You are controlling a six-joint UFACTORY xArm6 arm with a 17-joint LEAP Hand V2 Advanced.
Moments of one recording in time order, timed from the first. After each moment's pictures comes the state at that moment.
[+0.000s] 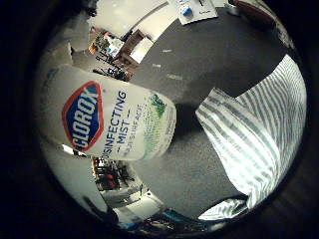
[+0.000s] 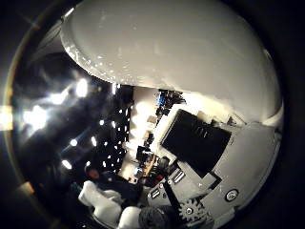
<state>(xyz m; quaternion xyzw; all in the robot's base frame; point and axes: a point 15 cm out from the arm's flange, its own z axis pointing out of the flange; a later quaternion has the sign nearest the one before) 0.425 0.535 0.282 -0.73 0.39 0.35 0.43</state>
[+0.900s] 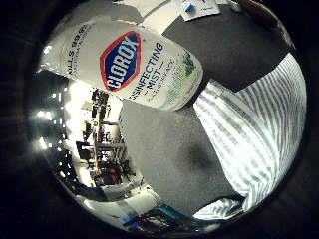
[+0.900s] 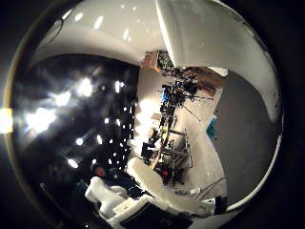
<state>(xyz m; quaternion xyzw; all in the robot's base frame) 0.422 0.524 0.287 -0.74 0.36 0.38 0.42</state>
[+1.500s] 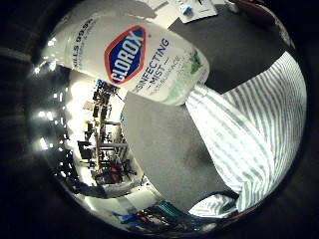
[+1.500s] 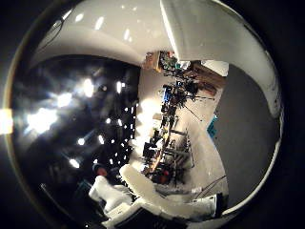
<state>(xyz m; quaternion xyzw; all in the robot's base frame) 0.434 0.500 0.314 -0.74 0.37 0.37 0.43</state>
